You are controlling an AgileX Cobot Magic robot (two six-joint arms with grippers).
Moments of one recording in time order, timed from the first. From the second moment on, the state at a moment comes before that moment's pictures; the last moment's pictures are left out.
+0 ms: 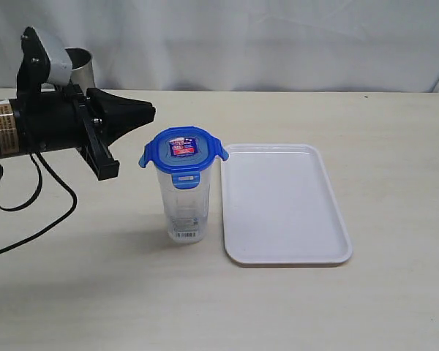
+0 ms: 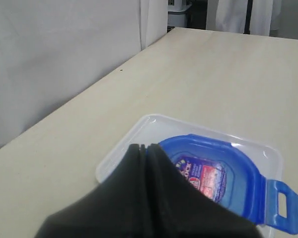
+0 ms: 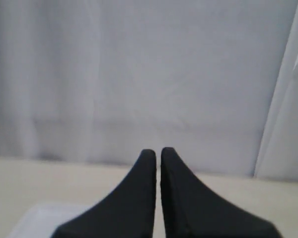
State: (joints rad) left arm -0.17 1.63 -0.74 1.19 -0.91 -0.64; right arm 0.04 0.00 0.00 -0.03 -0.04 -0.04
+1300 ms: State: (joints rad) left arm 0.00 1.59 -0.56 1.46 -1.14 -0.78; right arm 0.04 1.74 -0.94 -1.51 -0.98 1.12
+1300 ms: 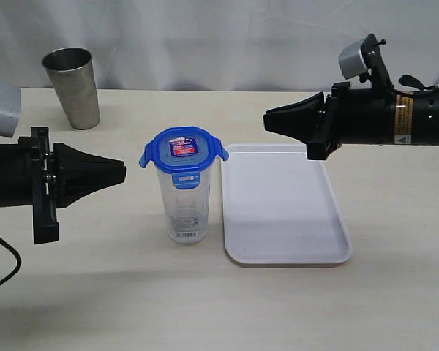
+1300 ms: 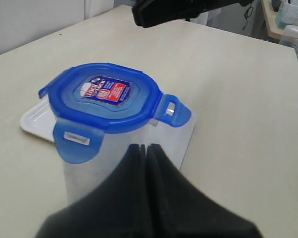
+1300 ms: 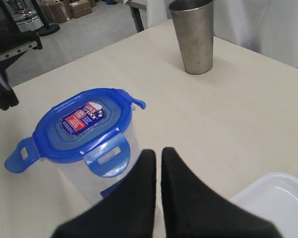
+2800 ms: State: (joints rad) left arm -0.12 1.71 -0.56 1.22 -1.00 -0.62; right arm 0.23 1.78 -1.02 -1.43 -0.65 1.03
